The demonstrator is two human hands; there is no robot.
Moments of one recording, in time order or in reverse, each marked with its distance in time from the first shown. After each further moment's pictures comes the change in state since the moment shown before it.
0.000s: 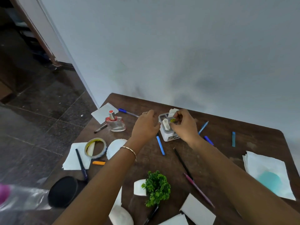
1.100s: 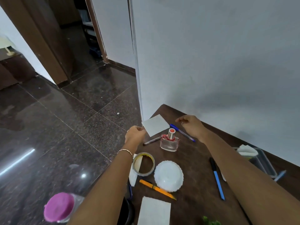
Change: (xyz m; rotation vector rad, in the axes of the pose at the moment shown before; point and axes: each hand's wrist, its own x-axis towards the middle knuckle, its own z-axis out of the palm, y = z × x) left_hand 0.010 -0.237 -0.098 -0.425 0.183 -0.887; right_hand 0.103 -0.124 0.173 -0.148 -0.465 -0.067
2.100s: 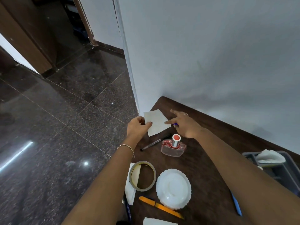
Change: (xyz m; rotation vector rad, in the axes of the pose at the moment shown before) left_hand 0.084 0.008 0.043 0.067 -0.063 0.199; right_hand 0.081 0.027 0.047 -0.467 -0.210 -0.173
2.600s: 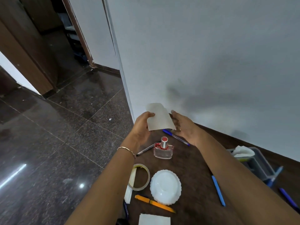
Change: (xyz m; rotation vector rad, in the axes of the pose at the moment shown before) left_hand -0.073 0.096 -0.027 -0.960 -0.355 -0.113; right_hand -0.071 -0.028 -0.056 1.331 0.045 0.342
